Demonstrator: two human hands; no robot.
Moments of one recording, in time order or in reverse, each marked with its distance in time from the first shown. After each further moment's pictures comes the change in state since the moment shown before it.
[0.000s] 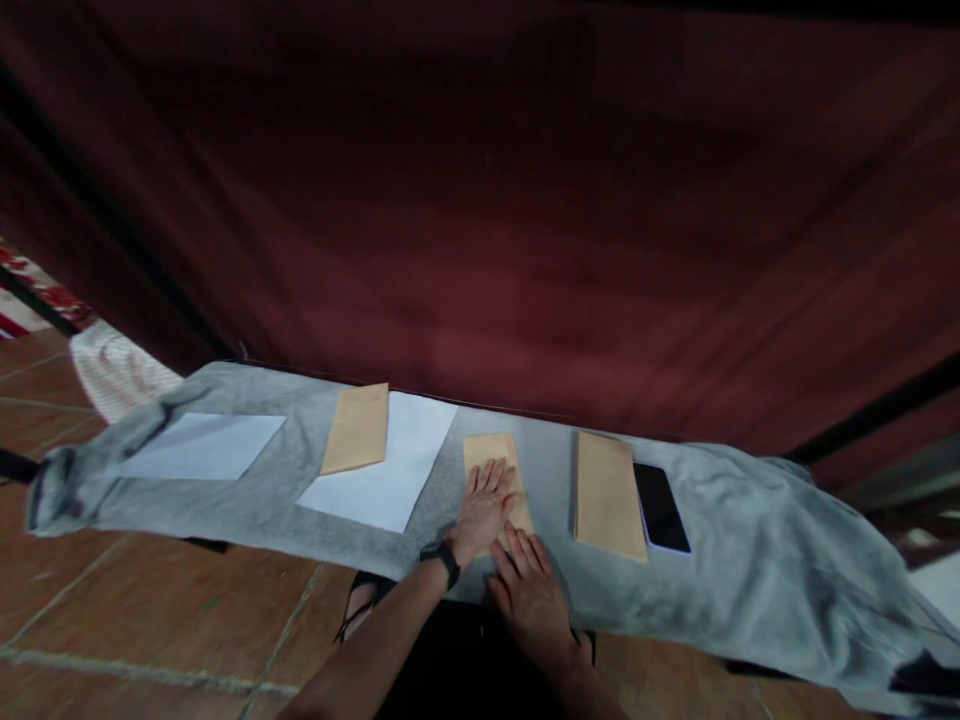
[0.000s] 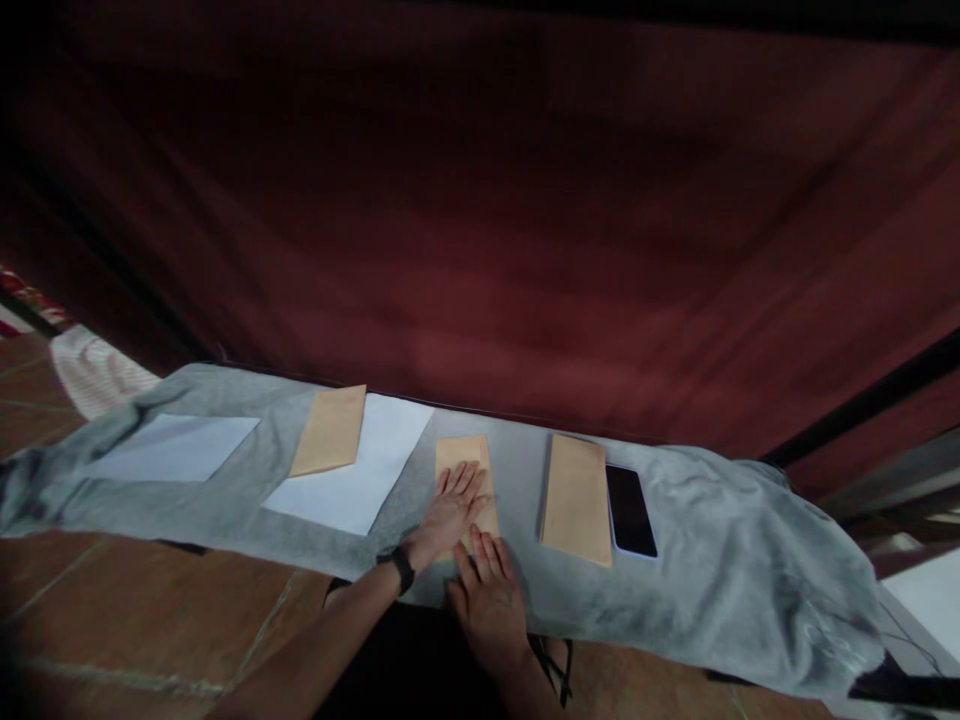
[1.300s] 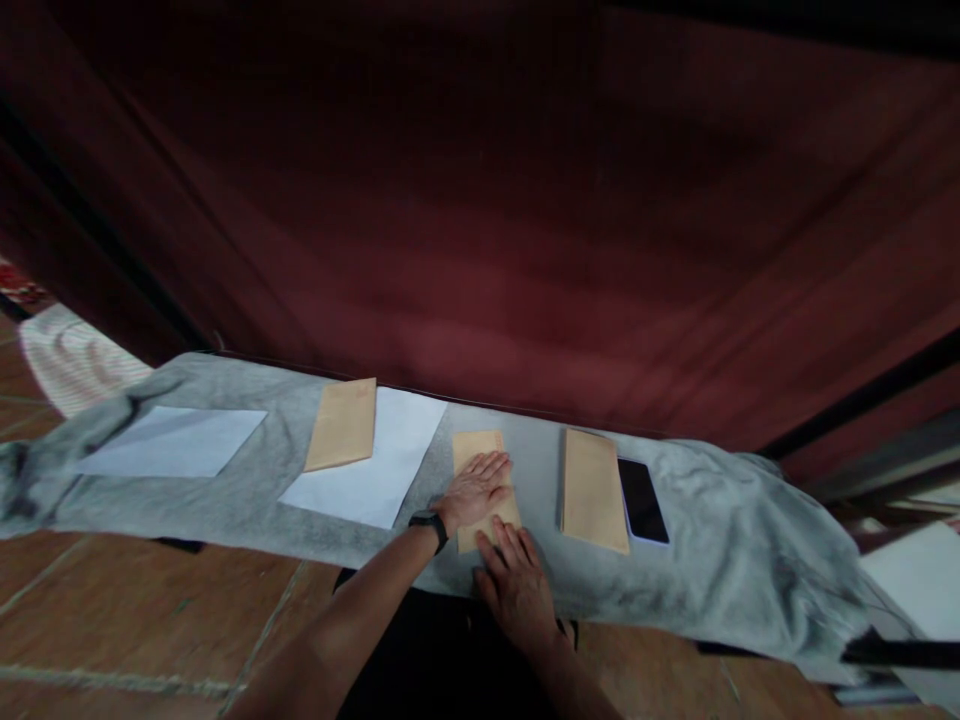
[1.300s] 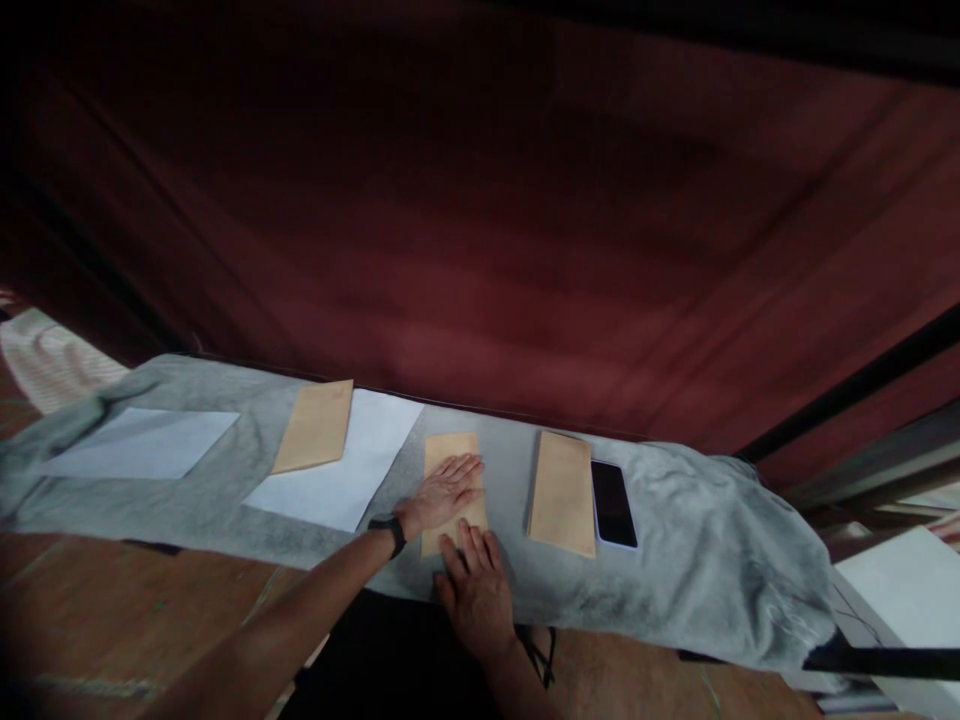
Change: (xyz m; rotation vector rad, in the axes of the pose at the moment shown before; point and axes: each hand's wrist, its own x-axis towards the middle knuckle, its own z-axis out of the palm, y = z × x) left_hand 0.023 -0.026 -0.005 -0.058 -0.102 0.254; right_hand 0.002 0.002 -0.005 -0.003 -0.032 -0.010
